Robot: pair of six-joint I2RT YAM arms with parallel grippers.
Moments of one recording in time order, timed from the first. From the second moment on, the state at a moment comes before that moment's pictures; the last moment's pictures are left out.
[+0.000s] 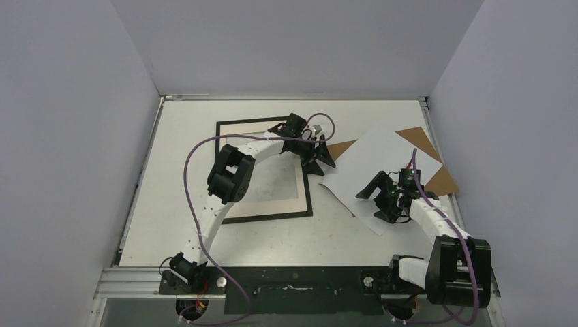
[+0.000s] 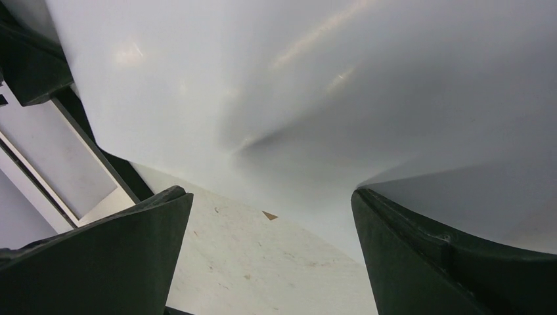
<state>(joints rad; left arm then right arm) -0.59 2.55 2.03 -0.41 0.90 -0.83 -0.10 1.16 0.50 -0.40 -0.33 0.67</state>
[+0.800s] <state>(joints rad) -0.60 2.41 1.92 -0.49 0.67 -0.65 0.02 1.24 0.57 -0.42 -0.14 0.72</state>
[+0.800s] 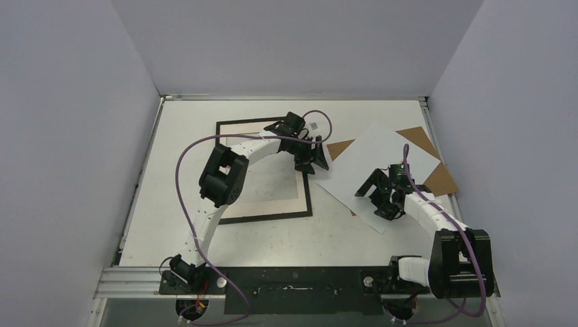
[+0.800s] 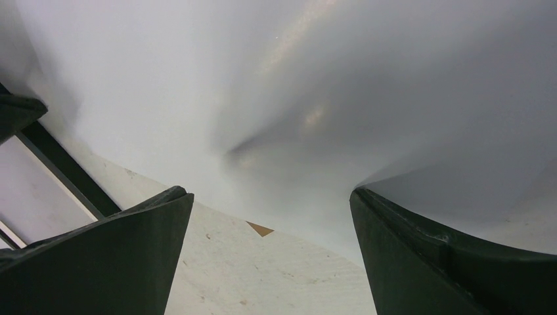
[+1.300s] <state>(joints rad) -0.70 2.20 1.62 -0.41 0.37 -0.78 0.03 1.19 0.53 -0.39 -0.10 0.90</state>
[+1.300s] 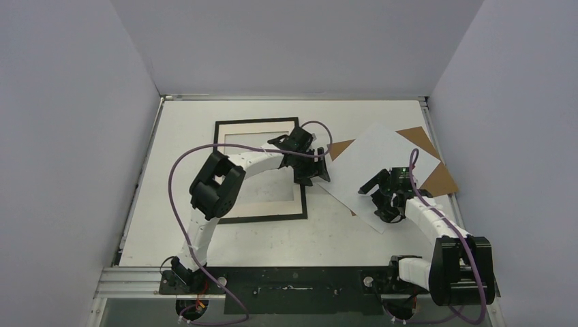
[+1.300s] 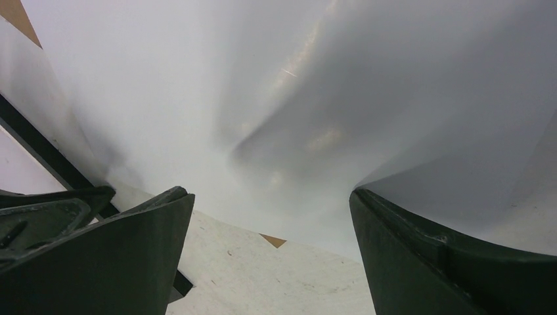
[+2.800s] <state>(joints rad) -0.80 2.33 1.75 -0.24 0.38 -0.73 -0.12 1.00 0.48 -0.78 -0.15 0.79</state>
